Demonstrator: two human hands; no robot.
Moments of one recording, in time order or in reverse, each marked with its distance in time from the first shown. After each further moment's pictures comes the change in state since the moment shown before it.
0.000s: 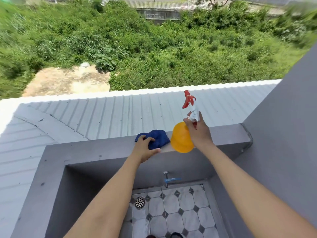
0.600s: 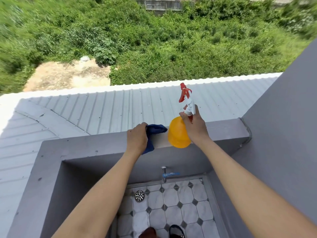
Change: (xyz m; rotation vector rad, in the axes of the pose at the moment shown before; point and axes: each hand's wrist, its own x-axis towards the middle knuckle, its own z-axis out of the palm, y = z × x) left_hand -0.020 0.097 -0.010 0.246 0.404 0.096; right_hand 0.009 -0.020 -0.073 -0.028 -0.025 -0.031
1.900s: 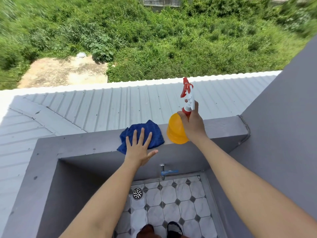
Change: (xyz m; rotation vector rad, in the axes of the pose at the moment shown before) left_hand -0.062 0.107 0.107 0.350 -0.361 0.081; right_hand 0.000 0.076 -0.128 -0.074 0.021 -0.052
